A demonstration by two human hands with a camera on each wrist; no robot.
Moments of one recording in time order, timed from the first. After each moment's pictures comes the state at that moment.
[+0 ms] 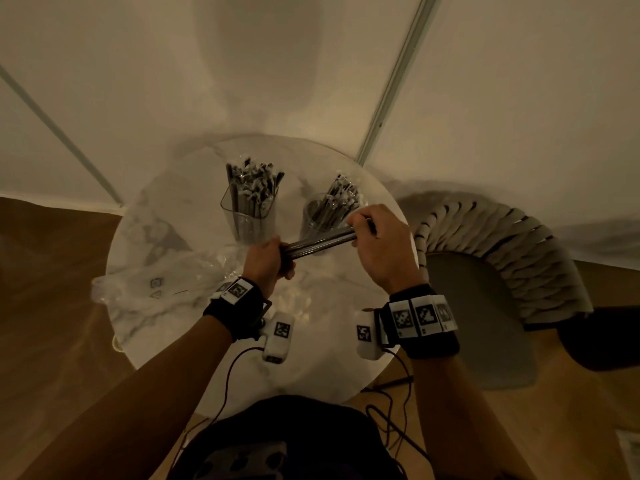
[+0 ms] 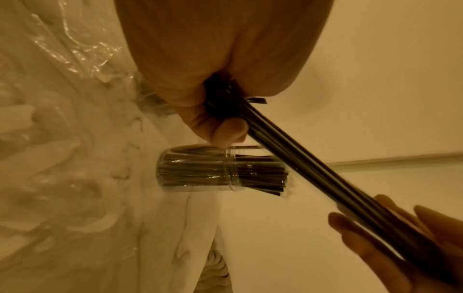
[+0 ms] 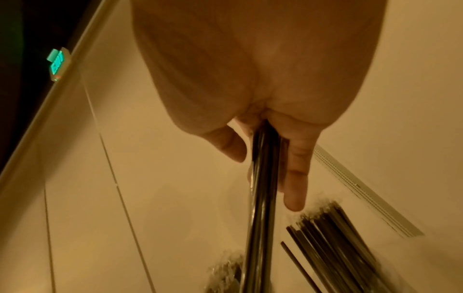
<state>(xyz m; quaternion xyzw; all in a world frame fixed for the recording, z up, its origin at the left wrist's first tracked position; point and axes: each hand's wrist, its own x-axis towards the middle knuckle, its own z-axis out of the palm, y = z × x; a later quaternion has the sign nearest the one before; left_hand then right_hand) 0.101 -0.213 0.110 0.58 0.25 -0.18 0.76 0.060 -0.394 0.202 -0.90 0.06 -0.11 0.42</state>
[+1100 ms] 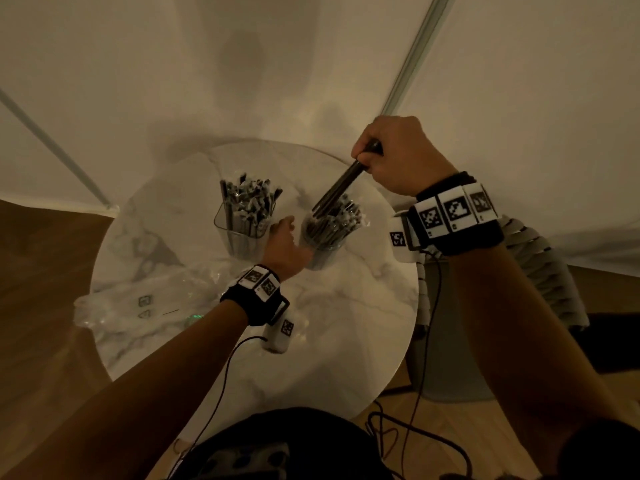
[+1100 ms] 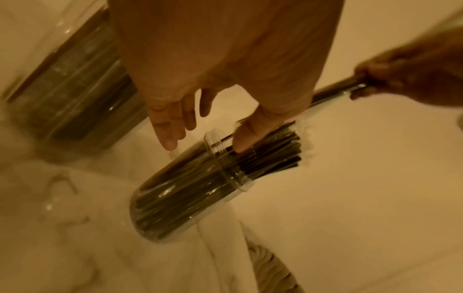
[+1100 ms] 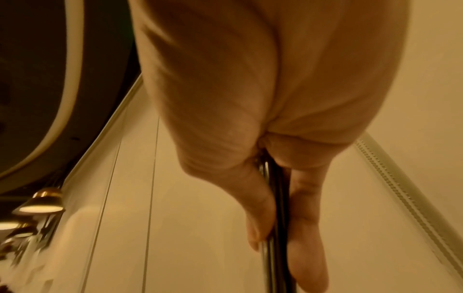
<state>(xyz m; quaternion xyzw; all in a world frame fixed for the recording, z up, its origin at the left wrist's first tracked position) 0.173 -0.240 0.090 0.84 0.04 -0.21 0.49 0.208 -0.427 0.296 -0.98 -0.10 -0.02 0.19</state>
